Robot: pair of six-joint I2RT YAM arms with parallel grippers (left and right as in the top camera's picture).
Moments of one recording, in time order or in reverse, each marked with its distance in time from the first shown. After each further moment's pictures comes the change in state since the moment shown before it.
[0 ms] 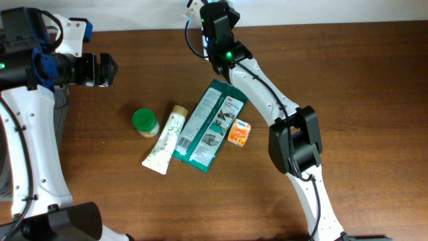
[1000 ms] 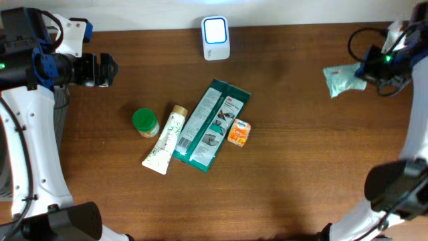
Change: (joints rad) left arm 0.000 0.000 0.000 -0.002 0.000 0.000; right arm -0.821 -0.554 -0.253 -1.284 -0.812 0.988
